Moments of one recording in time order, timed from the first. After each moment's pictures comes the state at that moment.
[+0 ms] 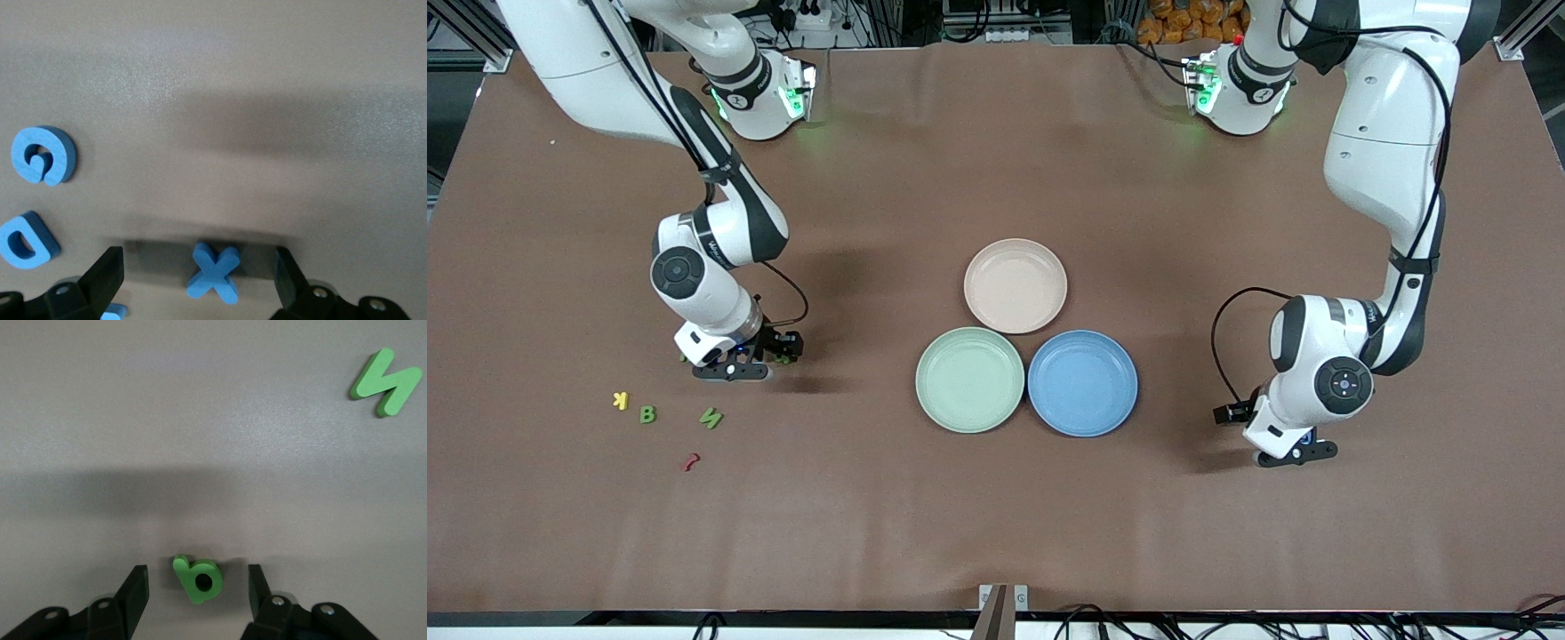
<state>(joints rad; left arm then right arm) -0.18 0.80 0.04 -1.56 0.02 2.28 -0.31 0.07 0.46 0.10 -2.16 -0.15 2.66 0.32</state>
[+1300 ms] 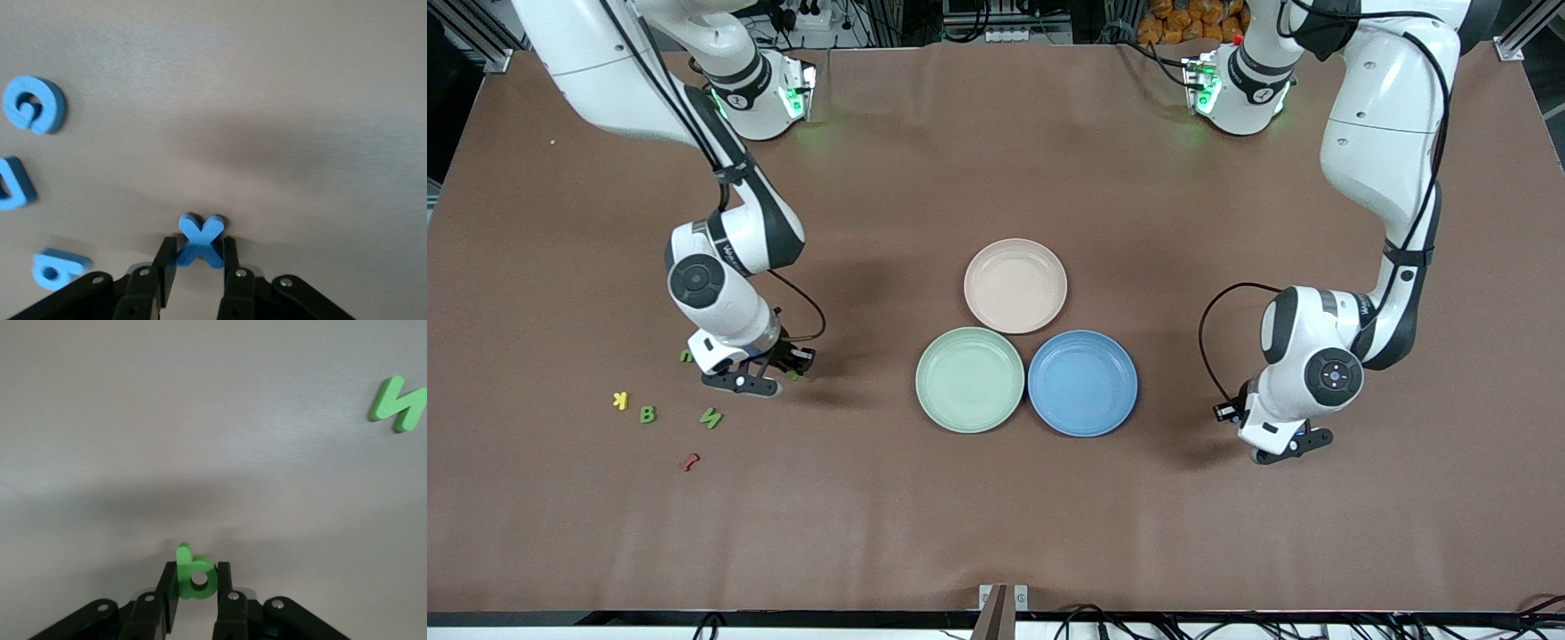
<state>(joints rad) -0.20 0.76 0.02 -1.58 0.02 2.28 -0.52 0.15 0.48 0.12 -2.00 -0.16 2.53 0.58</state>
